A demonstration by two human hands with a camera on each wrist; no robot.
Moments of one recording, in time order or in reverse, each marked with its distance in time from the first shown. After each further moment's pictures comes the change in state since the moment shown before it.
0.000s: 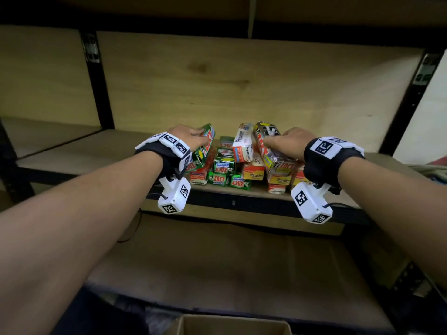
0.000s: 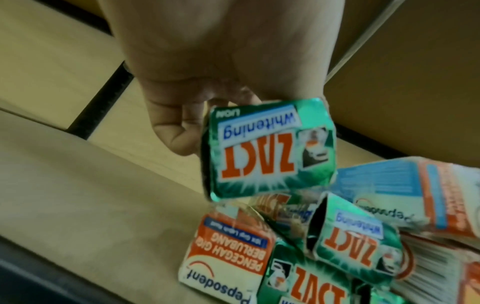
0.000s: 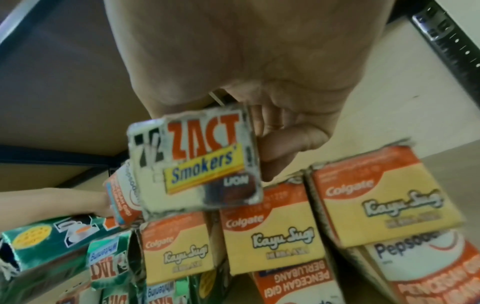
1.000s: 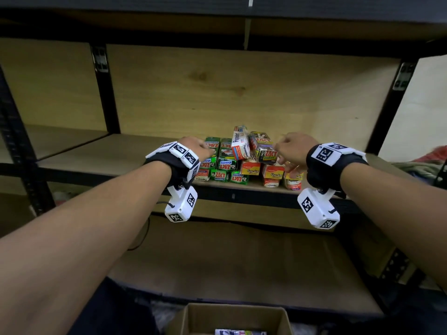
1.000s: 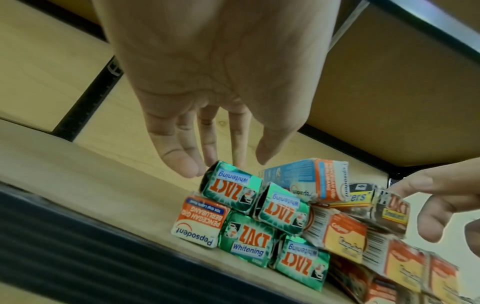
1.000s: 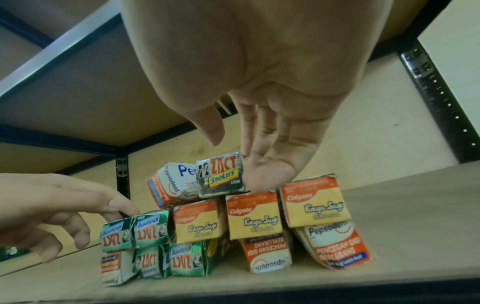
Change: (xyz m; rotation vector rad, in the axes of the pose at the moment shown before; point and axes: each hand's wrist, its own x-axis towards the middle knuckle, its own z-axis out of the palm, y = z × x) left_hand -0.049 0.014 -0.003 0.226 -0.080 0.056; right_hand -0.063 0.001 -0.011 0.173 -0.020 0.024
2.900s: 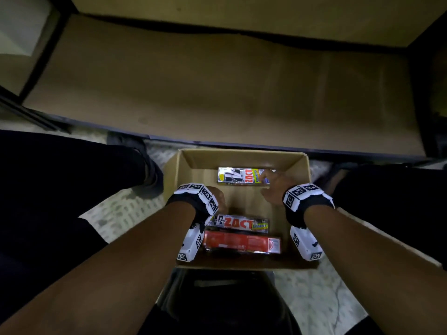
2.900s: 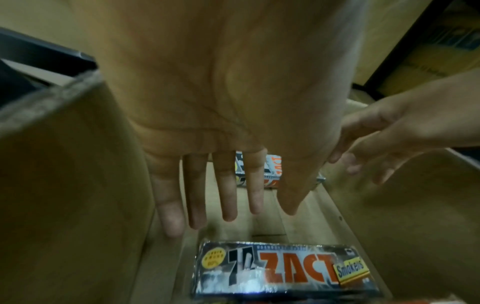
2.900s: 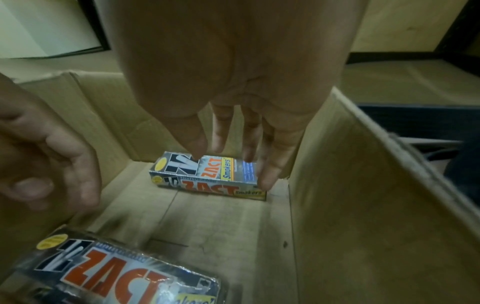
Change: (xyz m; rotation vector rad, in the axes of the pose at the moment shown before) left_hand -0.207 -0.186 0.476 0.220 -1.340 -0.235; right_hand -0.073 0.374 0.375 -0.488 -0.800 0.246
